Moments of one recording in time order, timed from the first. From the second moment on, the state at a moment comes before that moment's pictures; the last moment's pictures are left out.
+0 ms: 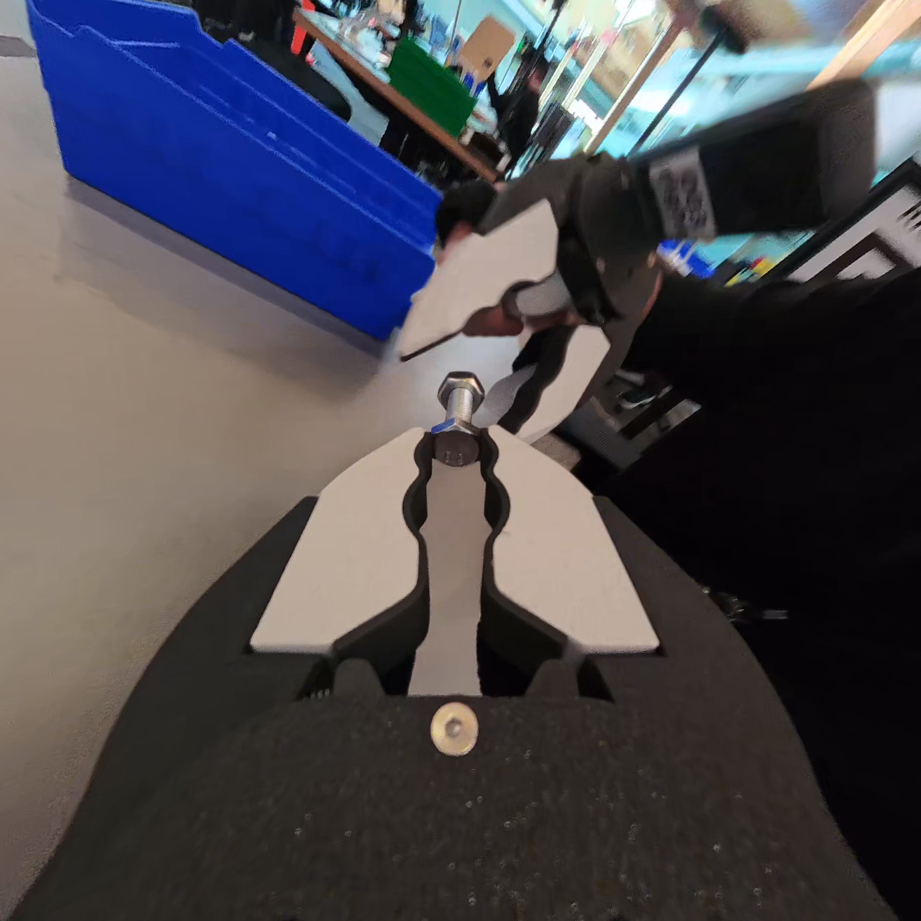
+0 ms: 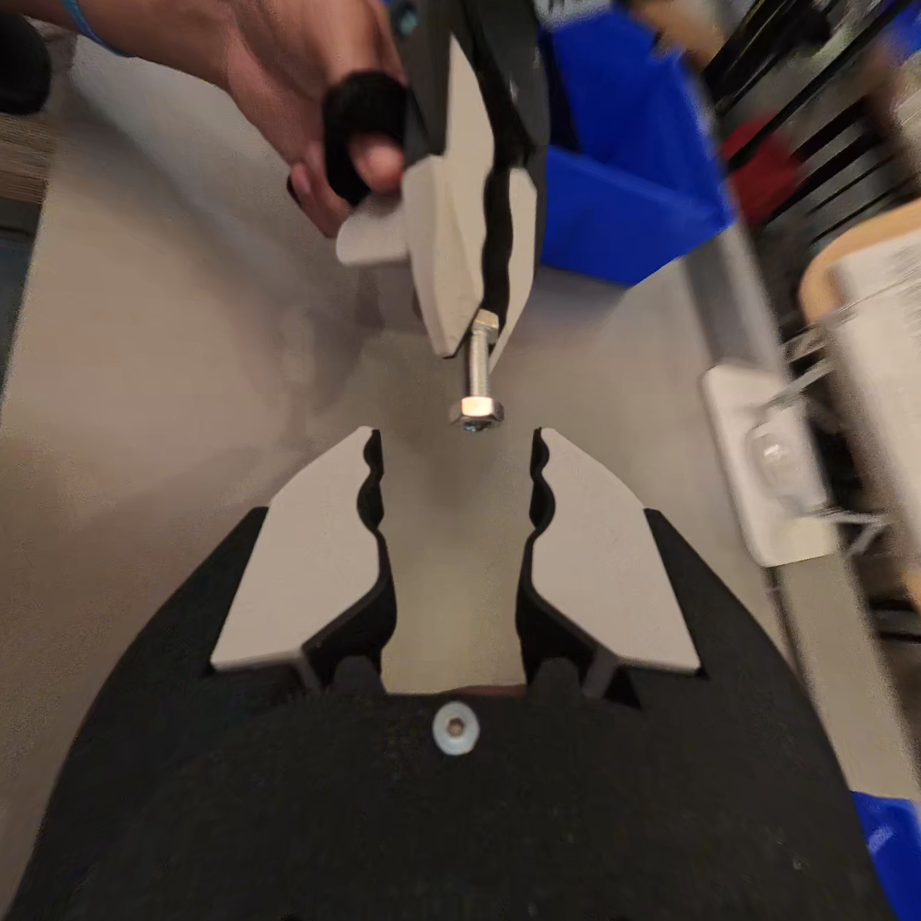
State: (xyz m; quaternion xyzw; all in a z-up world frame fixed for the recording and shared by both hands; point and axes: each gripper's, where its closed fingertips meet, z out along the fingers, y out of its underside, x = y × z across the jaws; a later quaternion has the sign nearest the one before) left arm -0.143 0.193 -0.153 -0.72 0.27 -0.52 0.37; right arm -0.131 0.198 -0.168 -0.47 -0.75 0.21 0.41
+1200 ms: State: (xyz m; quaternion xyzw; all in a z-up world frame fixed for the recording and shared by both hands) left arm -0.141 0.178 -0.132 -0.65 0.24 -0.64 0.33; right arm -0.129 0.179 -0.126 -0.28 -0.71 0.21 0.62
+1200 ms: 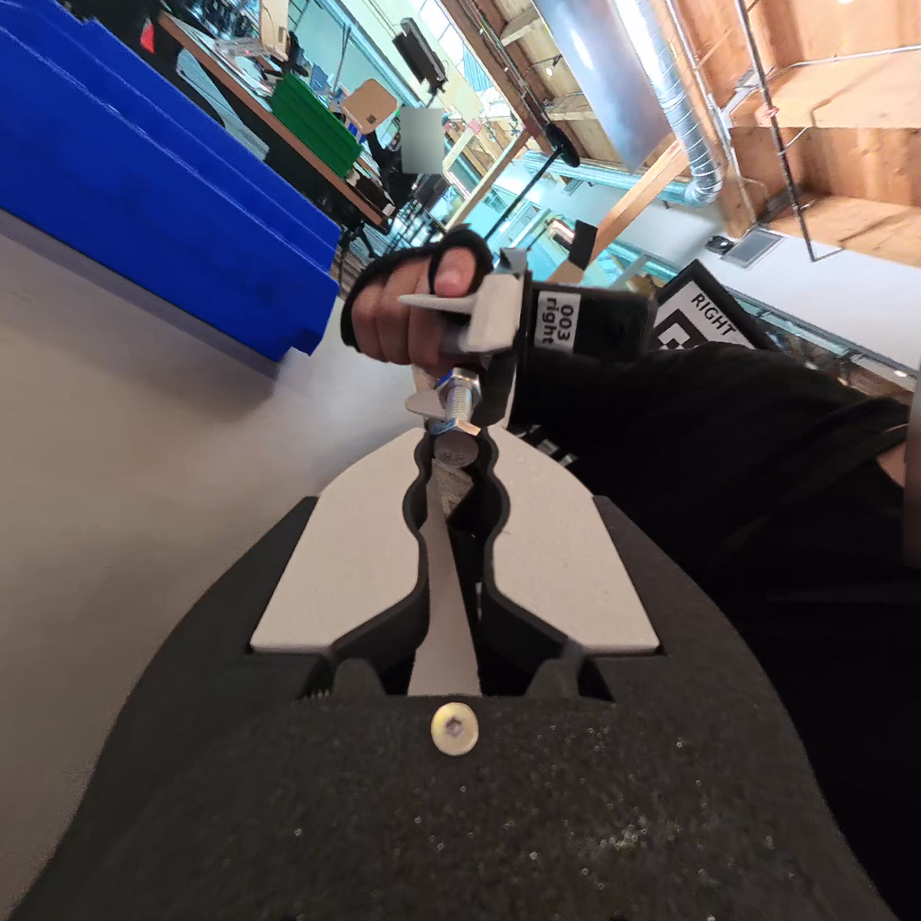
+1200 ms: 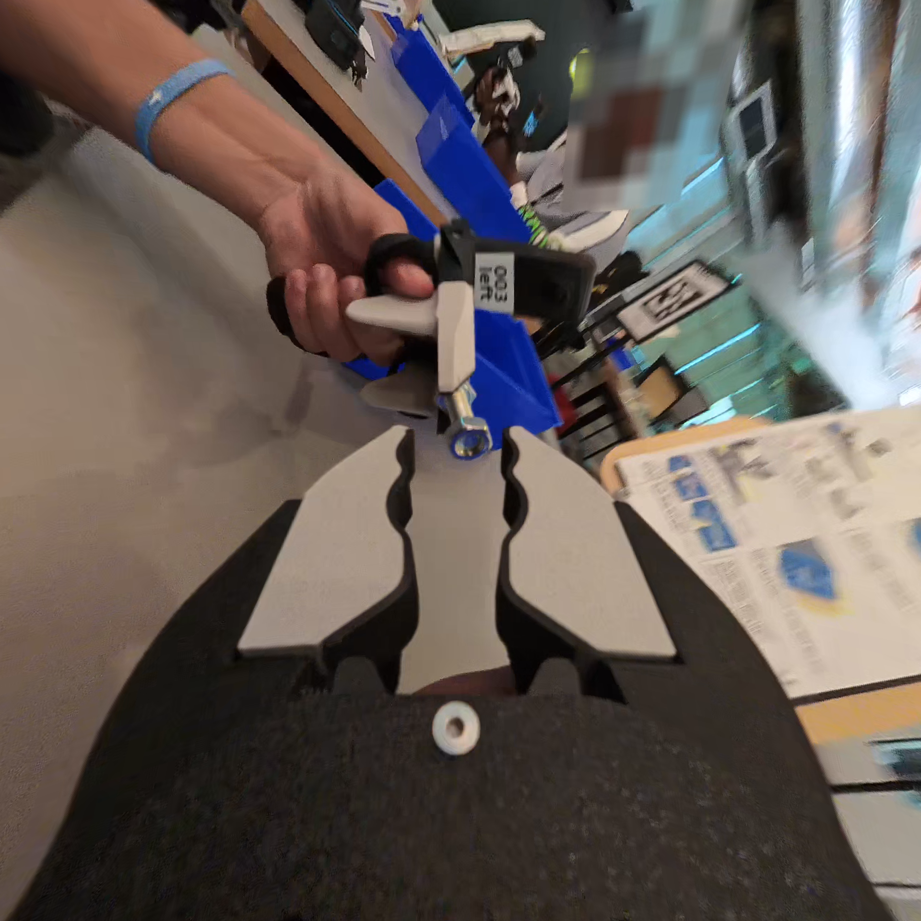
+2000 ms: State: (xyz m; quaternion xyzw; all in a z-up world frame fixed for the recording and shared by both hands) left arm -0.139 0.180 -0.133 -0.68 0.31 -0.53 0.40; right arm -0.138 0.174 -0.141 -0.57 -0.48 0.61 0.26
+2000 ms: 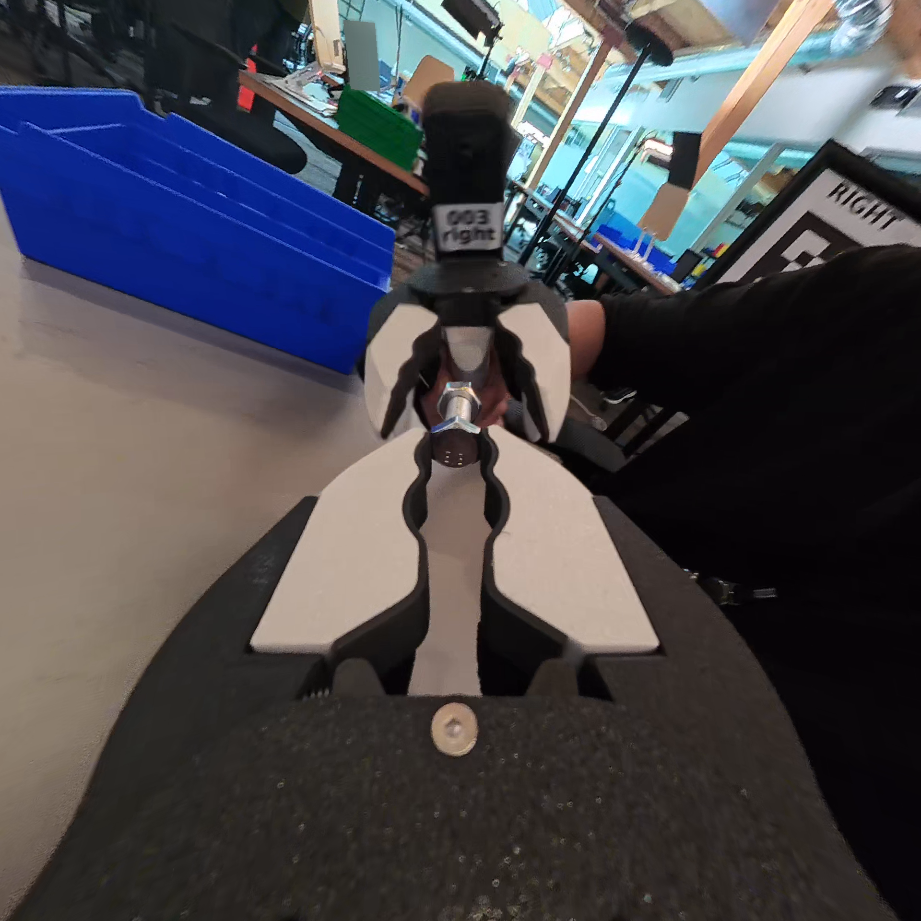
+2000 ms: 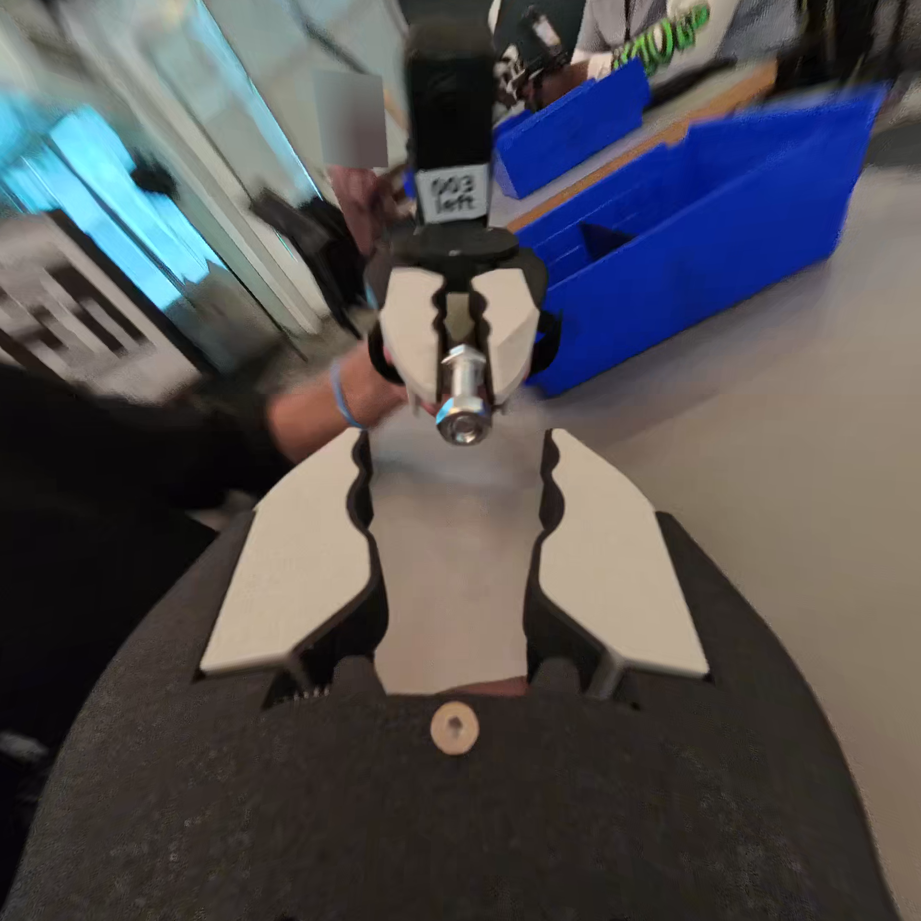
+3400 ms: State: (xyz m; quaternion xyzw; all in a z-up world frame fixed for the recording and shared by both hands) left arm -0.136 0.172 -0.136 -0.66 0.30 -0.59 0.36; right arm -0.139 0.181 -0.136 -0.28 -0.70 0.11 0.65
